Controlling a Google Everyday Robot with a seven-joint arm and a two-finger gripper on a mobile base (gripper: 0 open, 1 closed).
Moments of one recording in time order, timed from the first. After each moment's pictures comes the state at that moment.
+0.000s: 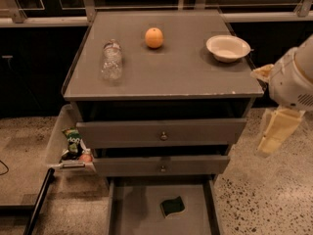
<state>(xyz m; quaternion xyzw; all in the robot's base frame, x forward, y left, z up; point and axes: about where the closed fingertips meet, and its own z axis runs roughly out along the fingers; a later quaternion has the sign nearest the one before) 0.436 -0.217 0.904 -0.62 0.77 -0.01 0.18</state>
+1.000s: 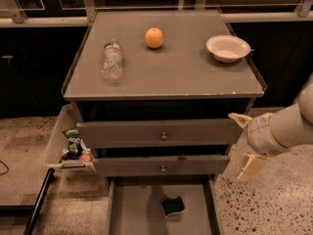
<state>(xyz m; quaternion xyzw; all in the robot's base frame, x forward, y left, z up) 0.463 -0.226 0.736 -0.65 0.71 0.06 0.26</state>
